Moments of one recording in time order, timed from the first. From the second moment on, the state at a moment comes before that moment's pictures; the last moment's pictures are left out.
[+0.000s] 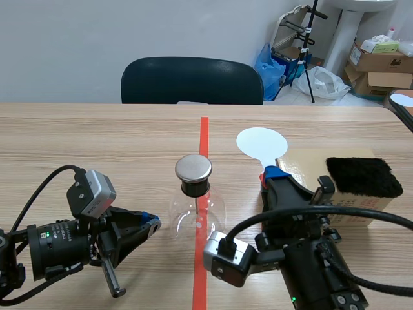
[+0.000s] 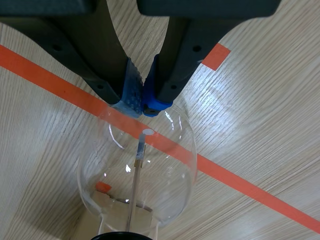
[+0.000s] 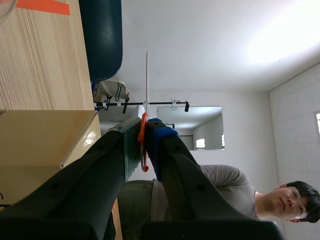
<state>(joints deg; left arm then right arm) 5.8 -23.5 16.1 67.2 7.2 -42.5 -27.3 -22.0 23.0 -36.2 89.5 -86.9 -35.6 -23.9</state>
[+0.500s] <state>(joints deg) 5.8 -23.5 16.1 67.2 7.2 -42.5 -27.3 -22.0 23.0 -36.2 89.5 -86.9 -35.6 -23.7</state>
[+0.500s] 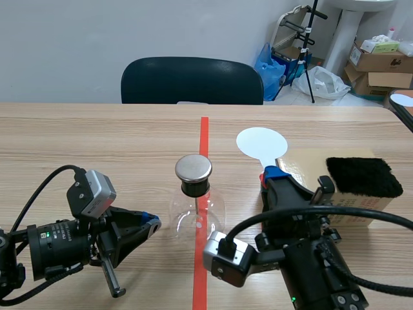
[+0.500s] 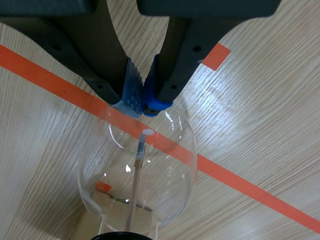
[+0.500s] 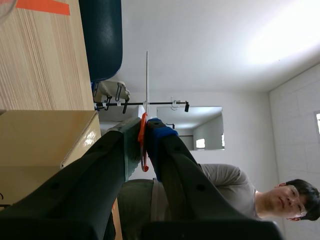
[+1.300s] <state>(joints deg) 5.8 -23.5 16.1 67.2 7.2 -42.5 -27.3 -22.0 23.0 -36.2 89.5 -87.3 -35.6 -2.0</state>
